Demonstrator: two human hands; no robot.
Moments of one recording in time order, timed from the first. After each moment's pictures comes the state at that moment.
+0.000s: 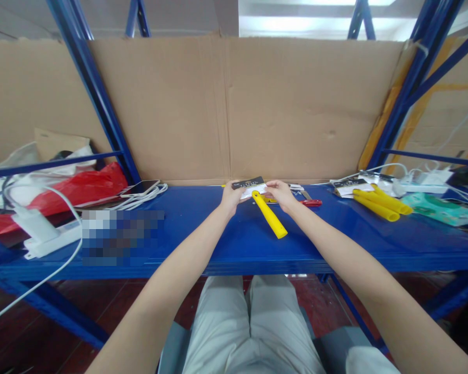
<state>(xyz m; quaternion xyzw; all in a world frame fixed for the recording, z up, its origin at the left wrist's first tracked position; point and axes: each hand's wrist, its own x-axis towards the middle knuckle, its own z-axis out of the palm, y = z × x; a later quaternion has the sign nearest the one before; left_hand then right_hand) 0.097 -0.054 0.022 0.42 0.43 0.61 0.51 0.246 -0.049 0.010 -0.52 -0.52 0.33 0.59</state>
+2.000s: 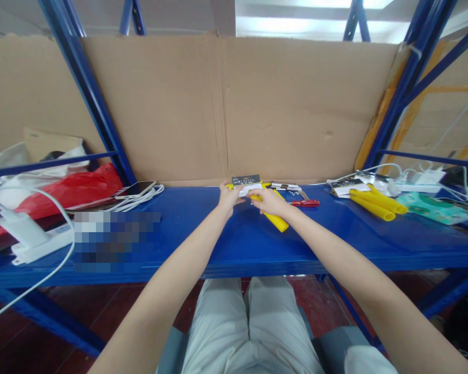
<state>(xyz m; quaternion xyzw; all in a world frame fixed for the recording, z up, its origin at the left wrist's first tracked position) 0.096 -0.058 0.026 0.42 0.47 0.60 0.50 0.230 -0.083 0.022 -0.50 -0.80 0.13 0.31</state>
